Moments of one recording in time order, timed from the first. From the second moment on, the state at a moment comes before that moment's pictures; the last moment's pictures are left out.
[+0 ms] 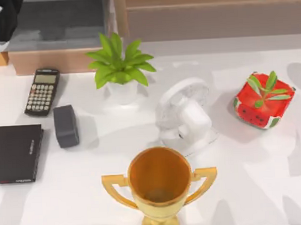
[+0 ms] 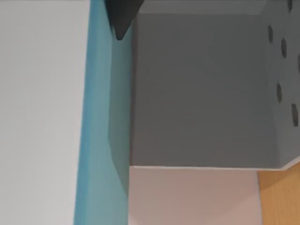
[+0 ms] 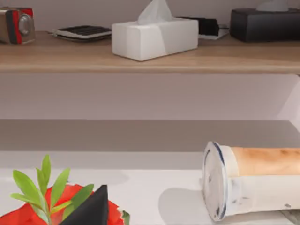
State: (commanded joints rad) left arm -0.17 1.97 1.37 0.60 -0.13 0.00; right arm 0.00 0.00 0.00 0.00 0.00 0.00
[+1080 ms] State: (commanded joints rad) left arm -0.08 1.53 0.91 0.75 0.16 0.62; right arm 0.00 0.00 0.00 0.00 0.00 0.00
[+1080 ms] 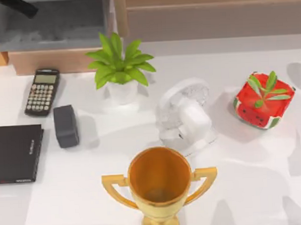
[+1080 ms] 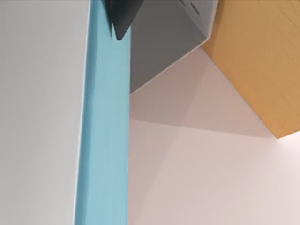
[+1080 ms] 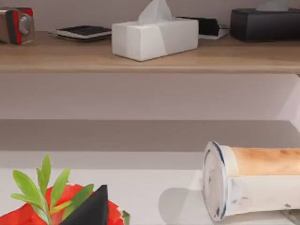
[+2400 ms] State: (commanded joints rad) left arm 0.30 1.34 0.08 0.74 0.30 1.76; right arm 0.00 0.00 0.00 0.00 0.00 0.00
